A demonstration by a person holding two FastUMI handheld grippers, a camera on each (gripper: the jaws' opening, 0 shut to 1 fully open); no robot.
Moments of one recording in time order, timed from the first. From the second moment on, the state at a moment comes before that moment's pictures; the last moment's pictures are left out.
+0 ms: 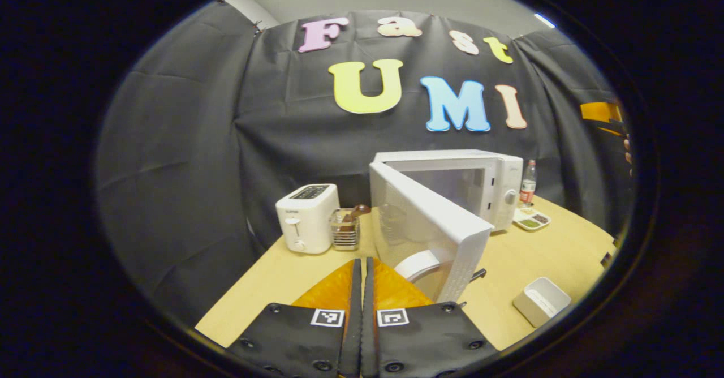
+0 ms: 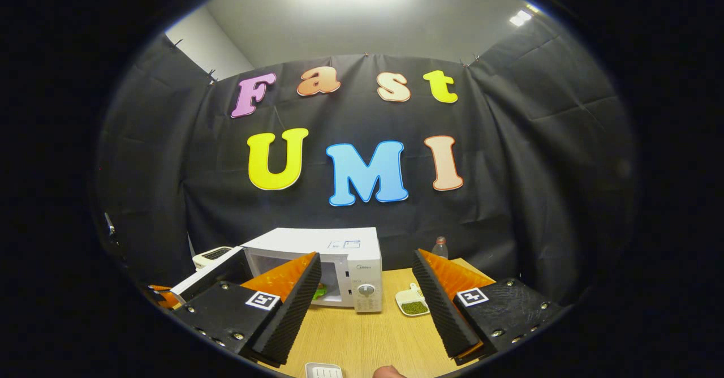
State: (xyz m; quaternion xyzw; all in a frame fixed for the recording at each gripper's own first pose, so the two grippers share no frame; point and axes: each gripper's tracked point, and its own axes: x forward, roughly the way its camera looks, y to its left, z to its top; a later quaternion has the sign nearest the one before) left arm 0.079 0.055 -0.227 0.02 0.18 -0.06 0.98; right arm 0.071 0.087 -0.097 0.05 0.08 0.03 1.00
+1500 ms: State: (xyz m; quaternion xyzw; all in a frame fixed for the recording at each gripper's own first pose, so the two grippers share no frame) left arm 0.253 -0.168 -0.236 -0.05 0.17 -0.28 0.94; right arm 0.039 0.001 -0.120 0.01 0.12 -0.14 0.98
